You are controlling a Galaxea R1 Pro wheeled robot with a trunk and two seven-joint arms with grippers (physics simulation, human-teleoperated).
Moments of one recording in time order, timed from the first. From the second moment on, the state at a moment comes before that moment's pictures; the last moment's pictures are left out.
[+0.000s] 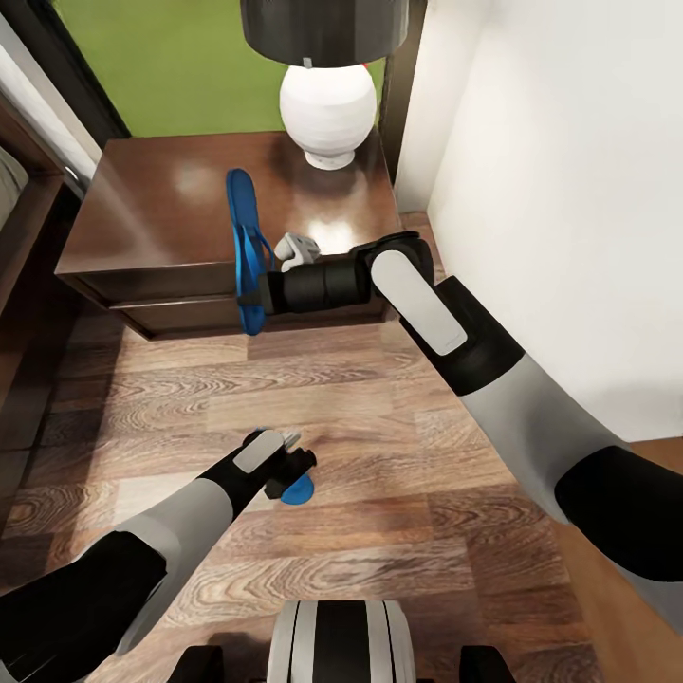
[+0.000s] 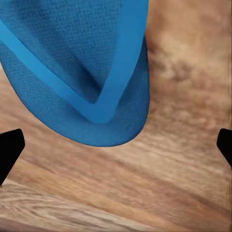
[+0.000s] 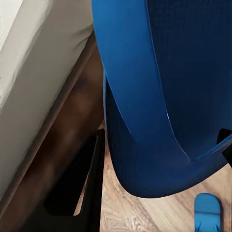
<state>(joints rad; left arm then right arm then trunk) -1.04 -0.12 -0.52 -0.35 1.47 0.40 0.65 -1.42 0.09 0.66 -1.20 -1.10 0.99 0.11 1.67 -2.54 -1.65</state>
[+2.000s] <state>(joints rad) -1.04 -0.11 -0.51 -0.35 1.47 0.40 0.81 -1.42 0.09 0.67 -1.20 -1.10 0.99 0.11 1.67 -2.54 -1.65</state>
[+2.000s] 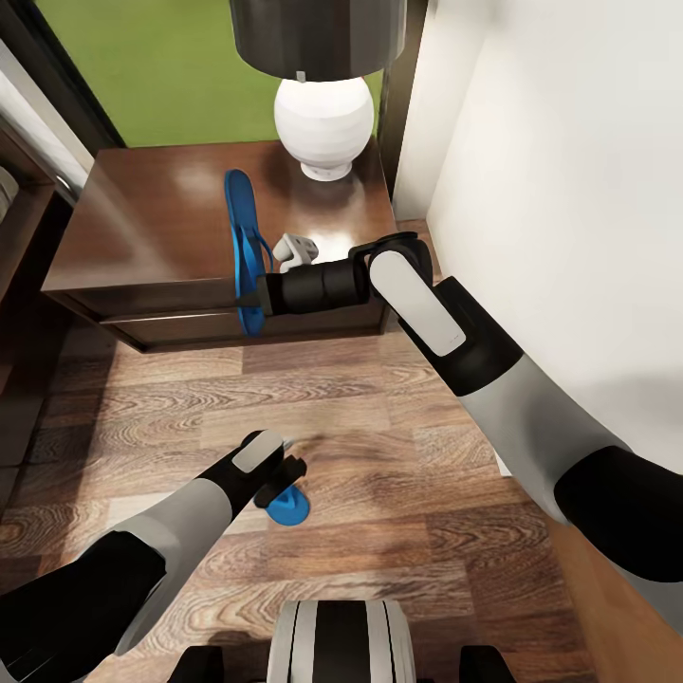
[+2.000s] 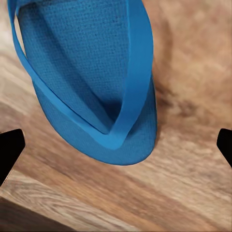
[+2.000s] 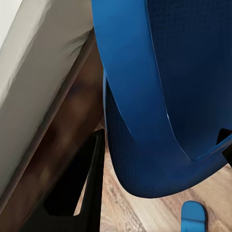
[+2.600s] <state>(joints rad) -1.04 -0.11 -0.50 -0.32 1.48 0.40 0.82 -1.42 0.09 0.67 -1.20 -1.10 0.99 0.11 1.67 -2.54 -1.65</state>
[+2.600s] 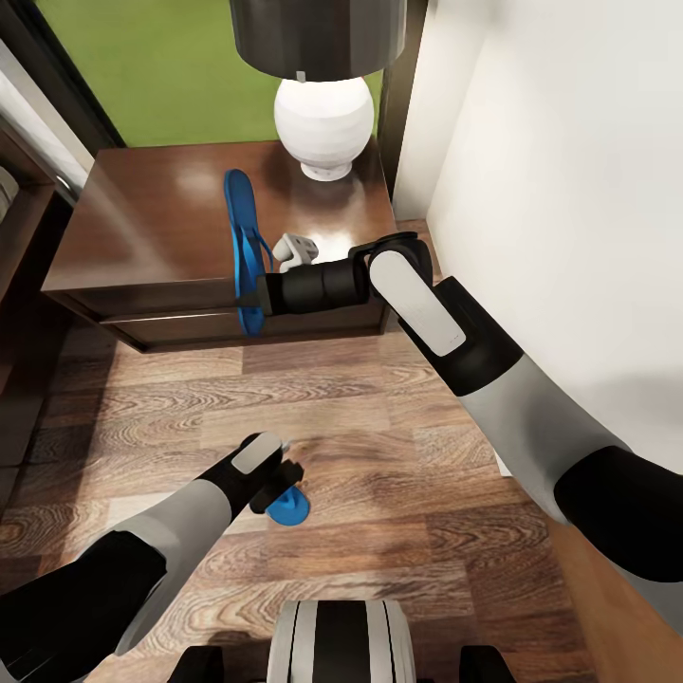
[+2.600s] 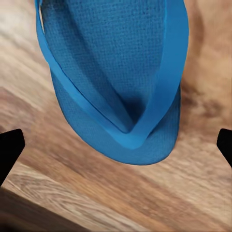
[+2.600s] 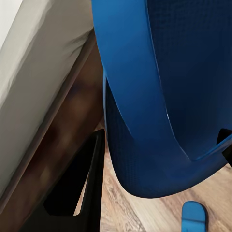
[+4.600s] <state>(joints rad) -1.04 -0.12 -0.49 -0.31 1.48 0.40 0.81 -1.42 0.09 0.67 -1.20 -1.10 0.99 0.11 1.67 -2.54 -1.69</state>
